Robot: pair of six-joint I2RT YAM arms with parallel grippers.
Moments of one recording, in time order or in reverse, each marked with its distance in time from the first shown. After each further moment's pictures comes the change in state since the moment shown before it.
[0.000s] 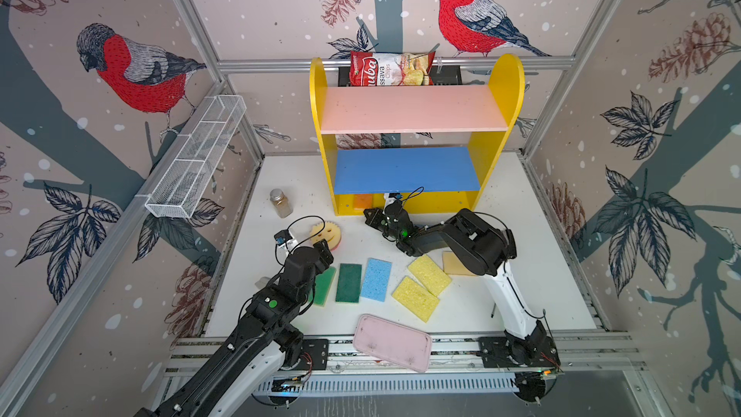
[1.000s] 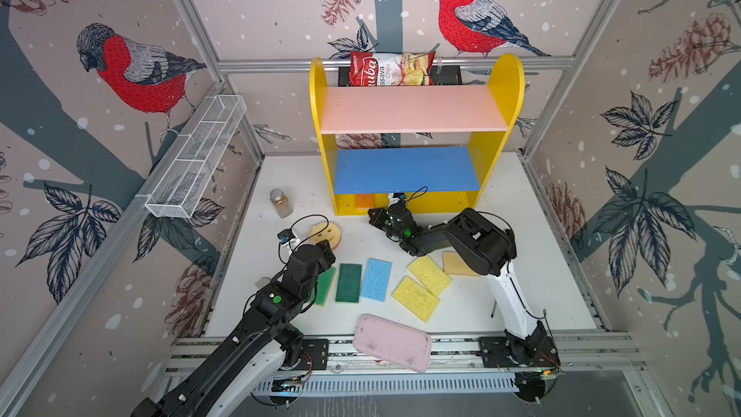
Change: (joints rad) left arm 0.000 0.054 -0.001 0.023 0.008 -0.004; right arm -0.007 -0.031 -0.031 -0.031 0.011 -0.002
